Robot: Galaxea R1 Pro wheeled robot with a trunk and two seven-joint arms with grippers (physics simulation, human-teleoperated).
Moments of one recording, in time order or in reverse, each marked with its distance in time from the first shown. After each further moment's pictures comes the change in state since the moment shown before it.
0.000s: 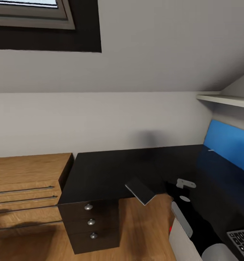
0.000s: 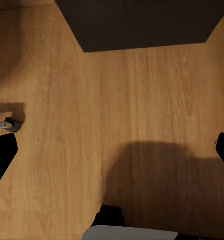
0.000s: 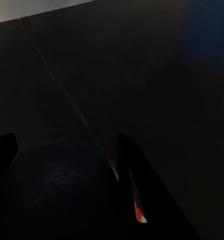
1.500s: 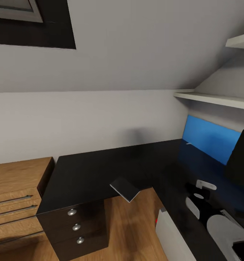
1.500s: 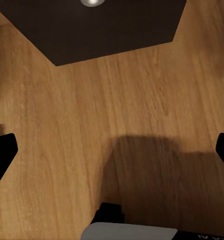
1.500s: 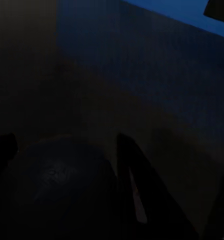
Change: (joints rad) left arm 0.000 -0.001 0.000 0.000 -0.001 -0.001 0.001; right arm -0.287 -0.097 -0.011 0.675 -0.013 -0.338 0.032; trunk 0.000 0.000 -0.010
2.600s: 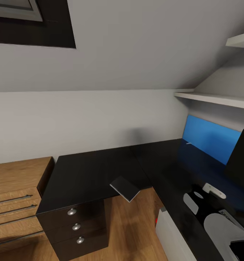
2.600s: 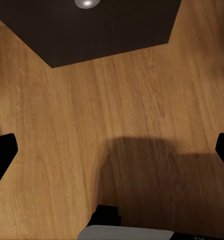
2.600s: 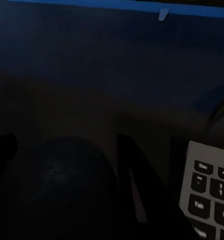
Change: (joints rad) left arm 0.000 -0.007 -0.007 -0.008 -0.002 0.000 0.005; right arm -0.002 0.025 -0.059 -0.030 -0.157 -0.100 -0.248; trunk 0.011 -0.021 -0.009
